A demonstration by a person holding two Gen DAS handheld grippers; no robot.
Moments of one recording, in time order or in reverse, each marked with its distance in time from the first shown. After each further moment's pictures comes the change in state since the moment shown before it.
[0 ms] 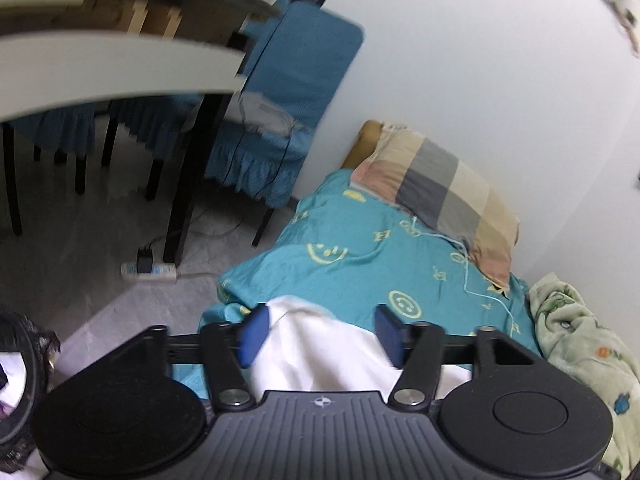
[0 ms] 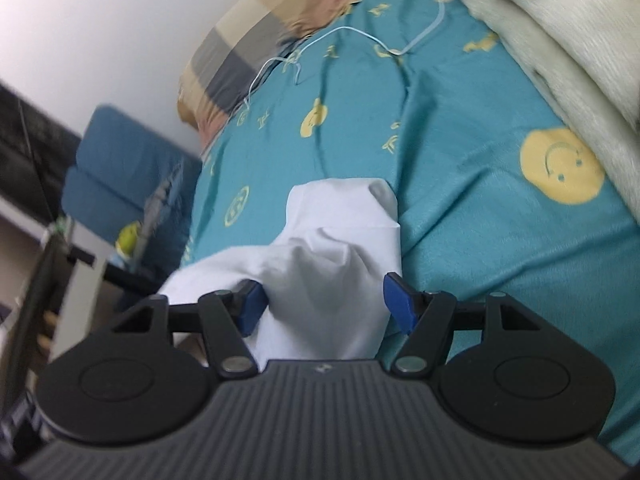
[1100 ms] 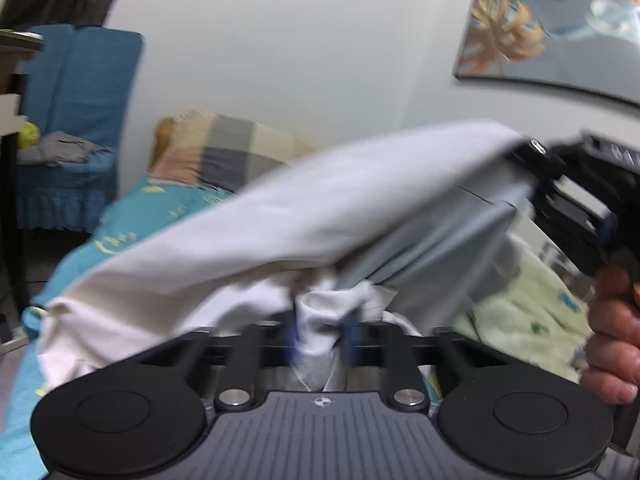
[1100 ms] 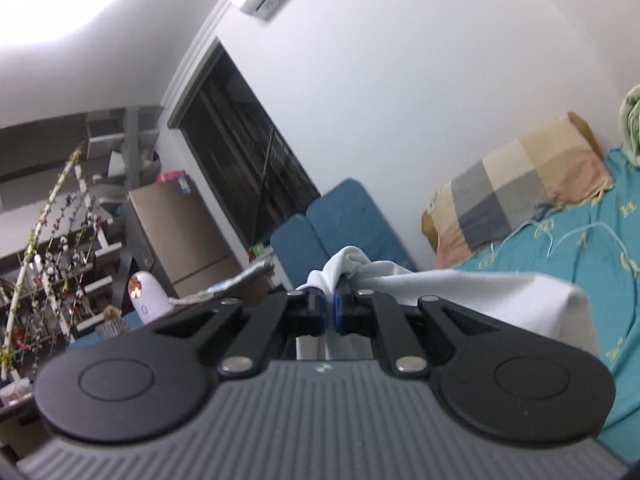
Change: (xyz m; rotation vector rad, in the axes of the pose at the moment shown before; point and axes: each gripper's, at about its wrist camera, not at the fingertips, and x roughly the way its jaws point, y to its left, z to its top) left arm -0.017 -0.128 -0.120 0.308 -0.006 -0.430; right arm -0.109 0.123 0.018 -0.496 -0.337 0.631
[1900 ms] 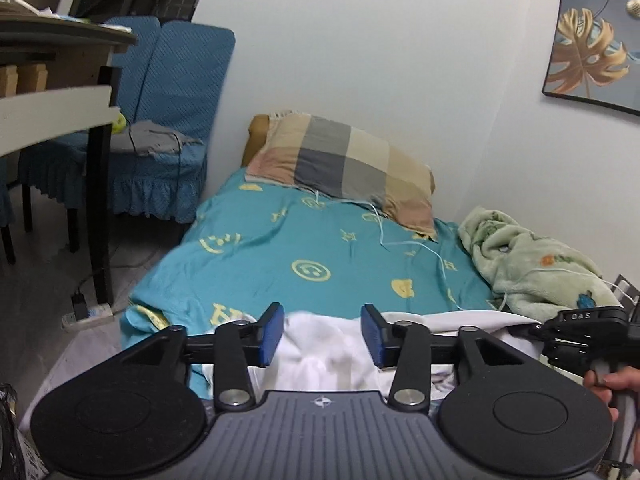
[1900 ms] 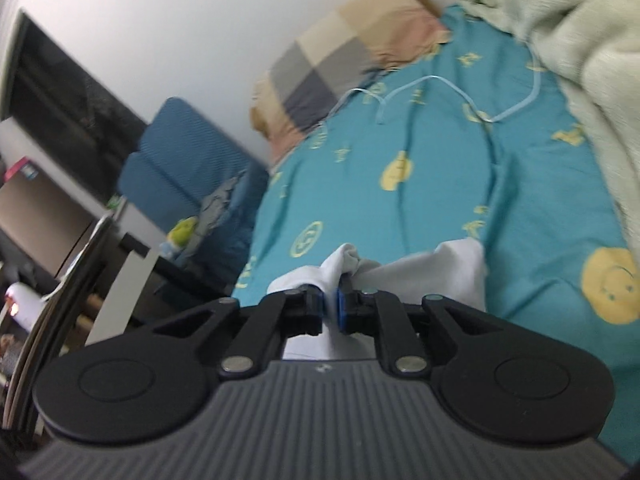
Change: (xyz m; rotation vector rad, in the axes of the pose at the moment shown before) left arm -0.009 0.054 0.035 -0.071 0.068 0.226; right arm 0.031 -0.122 -0.037 0.304 0.342 -0.465
